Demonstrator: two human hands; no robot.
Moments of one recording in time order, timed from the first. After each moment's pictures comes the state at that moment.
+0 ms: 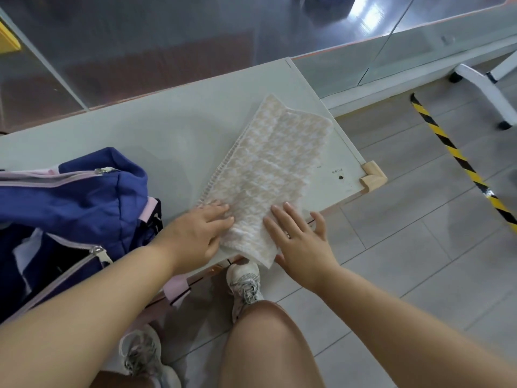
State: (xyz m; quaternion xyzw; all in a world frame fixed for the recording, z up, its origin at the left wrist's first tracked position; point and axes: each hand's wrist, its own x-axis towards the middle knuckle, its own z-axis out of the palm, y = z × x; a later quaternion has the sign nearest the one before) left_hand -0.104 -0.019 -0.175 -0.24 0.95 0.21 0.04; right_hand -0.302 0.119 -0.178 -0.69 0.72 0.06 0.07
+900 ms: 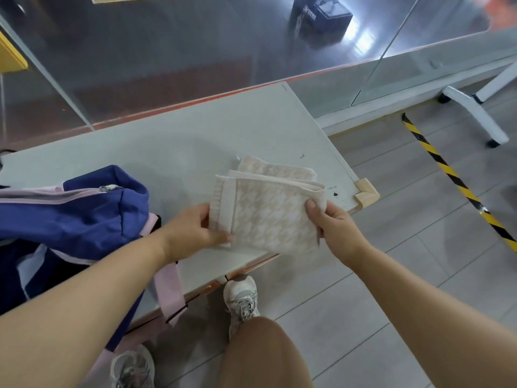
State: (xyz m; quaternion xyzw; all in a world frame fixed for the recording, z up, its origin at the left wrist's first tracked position) left_hand -0.126 -0.033 -0.127 -0.38 0.68 0.63 -0.04; right_hand -0.356 0.097 -0.127 -0.28 0.68 -0.48 0.49
